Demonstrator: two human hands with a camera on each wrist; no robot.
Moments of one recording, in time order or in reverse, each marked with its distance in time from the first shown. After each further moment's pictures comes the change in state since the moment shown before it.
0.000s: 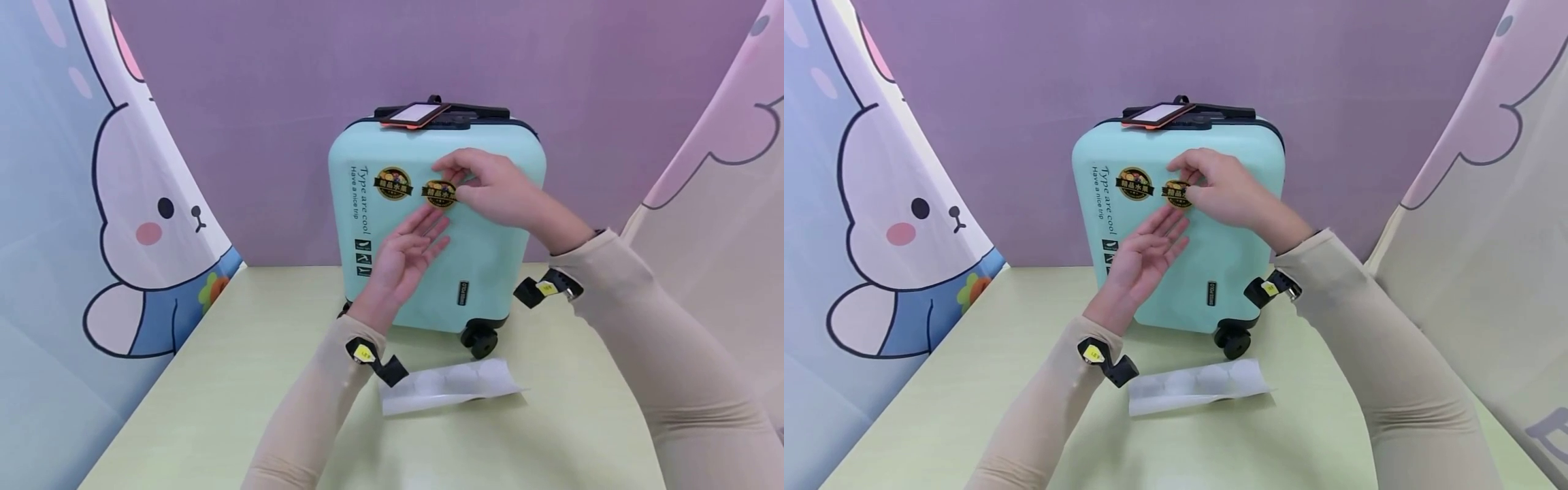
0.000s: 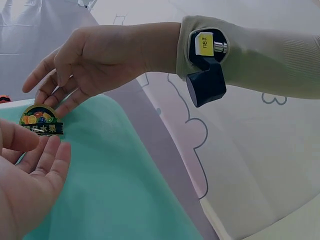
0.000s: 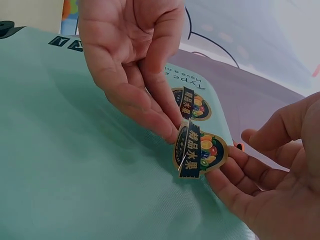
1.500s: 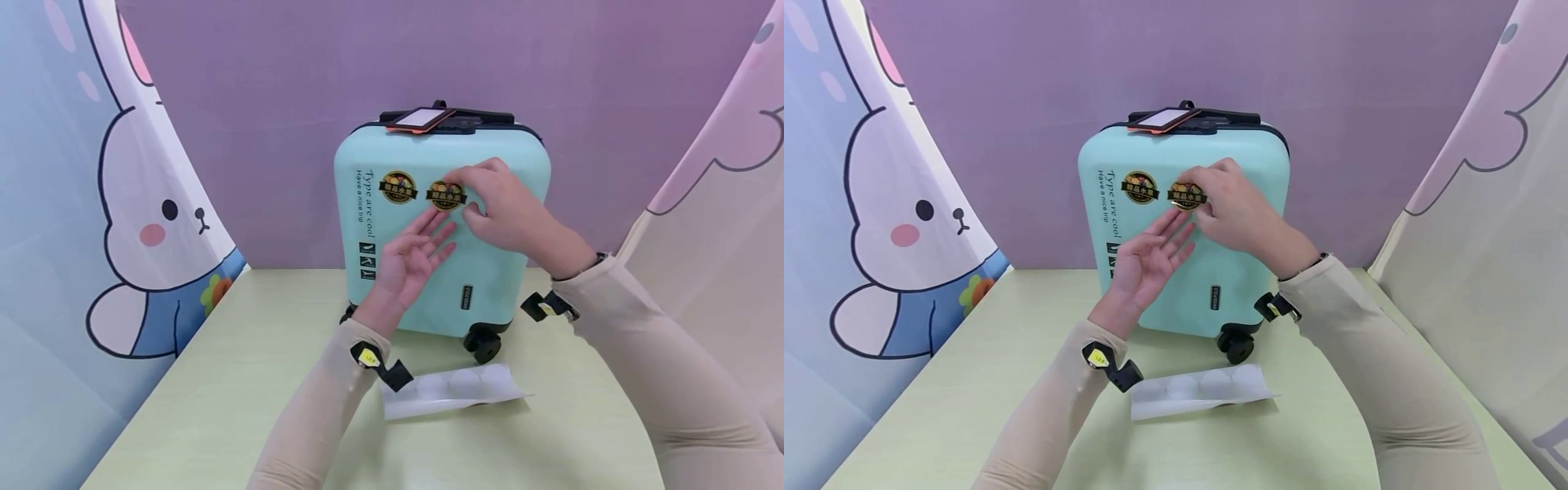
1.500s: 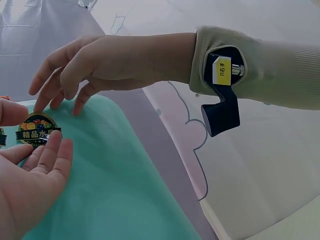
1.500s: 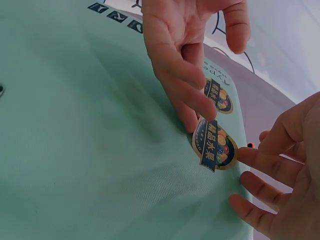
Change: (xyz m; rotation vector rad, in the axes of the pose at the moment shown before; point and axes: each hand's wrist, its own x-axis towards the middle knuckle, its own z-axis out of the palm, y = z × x) left_hand -0.003 0.000 0.000 0.013 -0.050 -0.010; right_hand -0.014 0.012 0.015 -0.328 0.122 -0.208
